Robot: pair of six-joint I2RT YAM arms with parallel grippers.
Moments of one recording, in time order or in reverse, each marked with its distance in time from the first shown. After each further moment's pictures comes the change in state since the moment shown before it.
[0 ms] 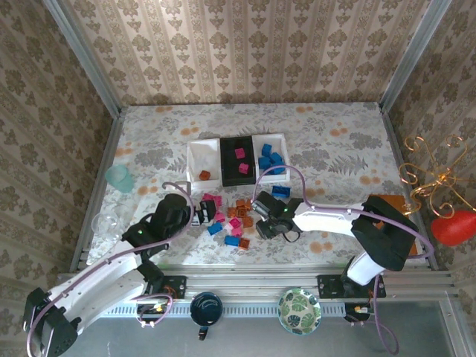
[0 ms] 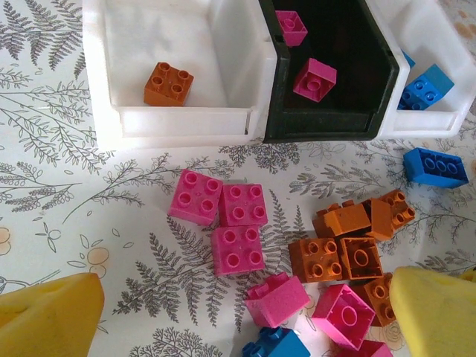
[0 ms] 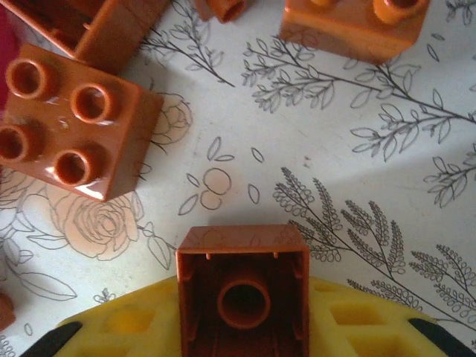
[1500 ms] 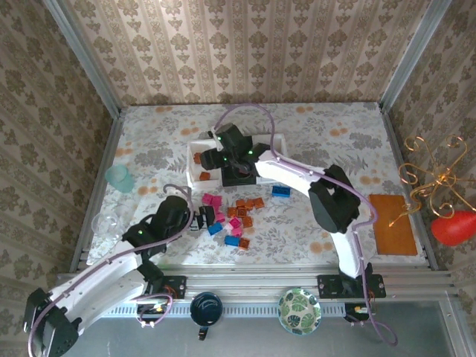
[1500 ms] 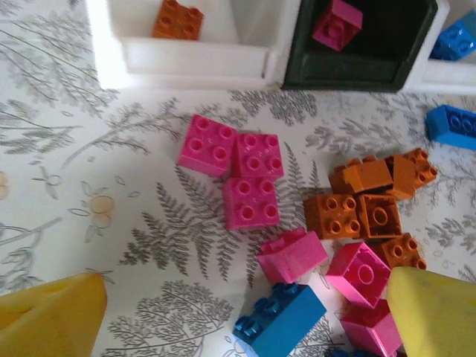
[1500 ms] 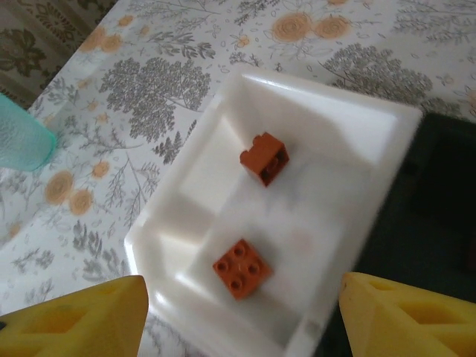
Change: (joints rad) left arm 0.013 0.032 -0.011 -0.068 0.080 -0.025; right arm -0.152 0.460 0.850 0.159 -0.127 -0.008
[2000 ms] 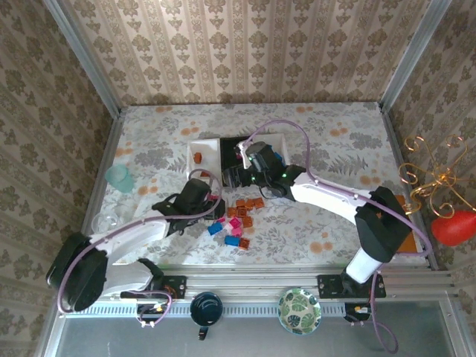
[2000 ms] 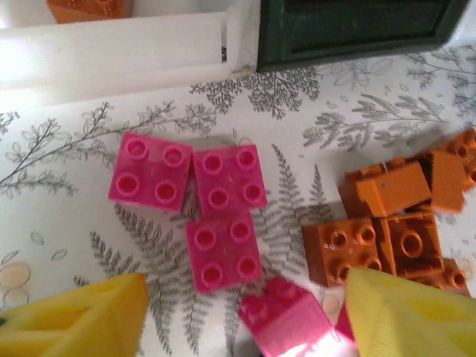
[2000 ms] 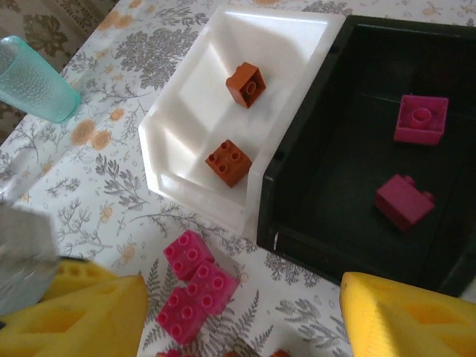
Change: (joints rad) left arm 0.023 0.478 0.159 0.159 0.048 0.100; right arm 0.000 -0.413 -0.505 0.126 0.003 0.037
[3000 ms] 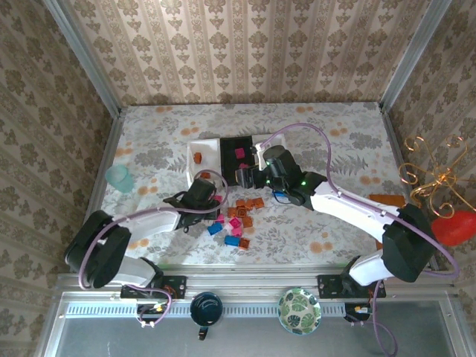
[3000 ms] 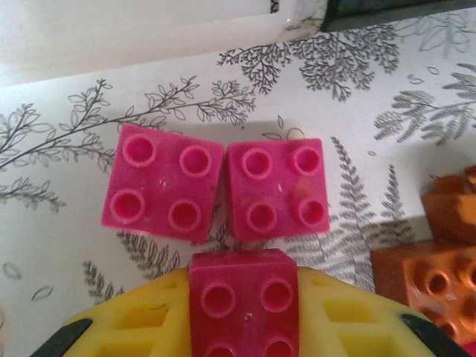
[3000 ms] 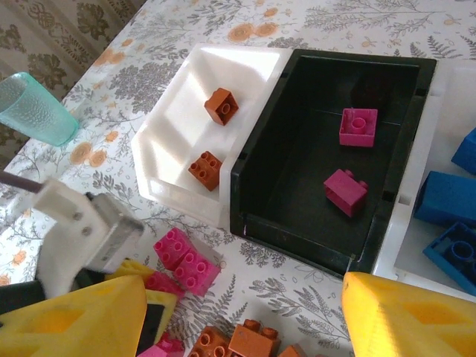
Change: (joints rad) left arm 0.010 0.135 -0.005 0.056 -0.012 0.030; right arm -0.028 -0.190 -0.128 0.004 0.052 0.007
